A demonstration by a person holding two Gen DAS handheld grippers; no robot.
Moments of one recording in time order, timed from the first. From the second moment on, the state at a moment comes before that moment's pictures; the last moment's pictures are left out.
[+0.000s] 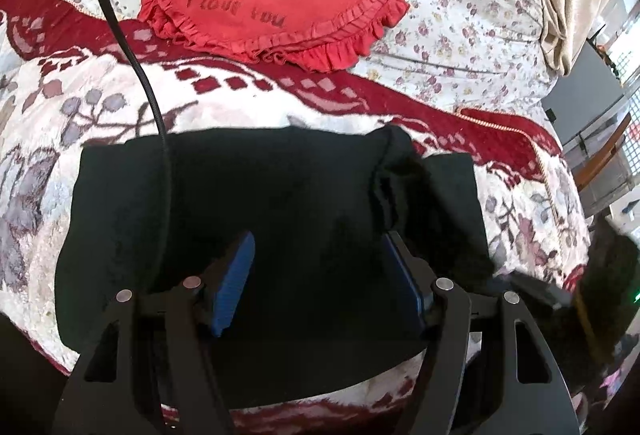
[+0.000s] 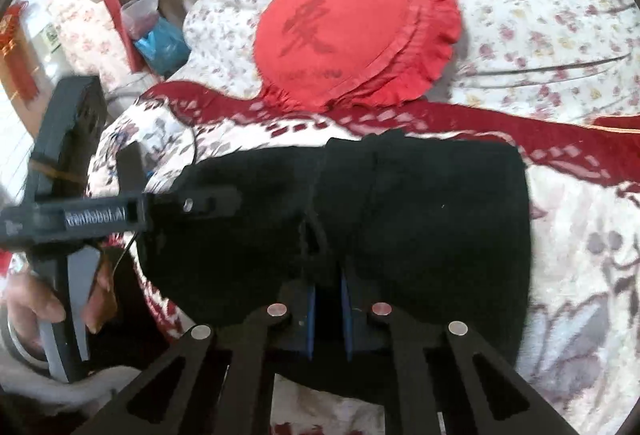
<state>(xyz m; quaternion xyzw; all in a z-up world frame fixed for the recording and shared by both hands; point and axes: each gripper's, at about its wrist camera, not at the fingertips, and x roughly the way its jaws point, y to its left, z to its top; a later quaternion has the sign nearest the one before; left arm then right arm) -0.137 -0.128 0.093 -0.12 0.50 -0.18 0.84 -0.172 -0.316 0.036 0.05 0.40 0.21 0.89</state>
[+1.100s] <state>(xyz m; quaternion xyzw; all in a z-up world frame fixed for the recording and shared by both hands) -0.210 0.019 0.089 -0.30 0.46 -0.07 0.83 -0.121 -0.265 0.058 0.04 0.38 0.25 0.89</state>
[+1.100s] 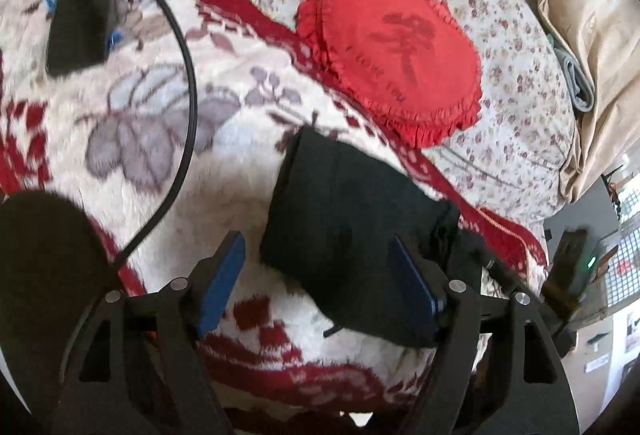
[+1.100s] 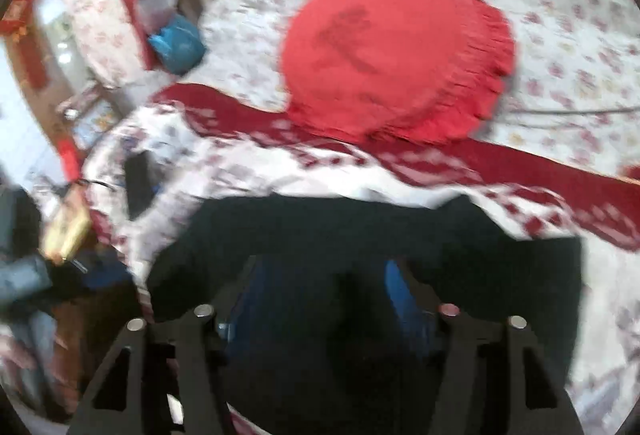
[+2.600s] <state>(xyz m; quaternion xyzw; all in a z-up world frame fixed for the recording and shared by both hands) -0.173 -0.011 0.068 -0.33 0.42 -0.12 0.84 -0.020 -0.173 0.024 0.11 0.41 0.37 0.82</state>
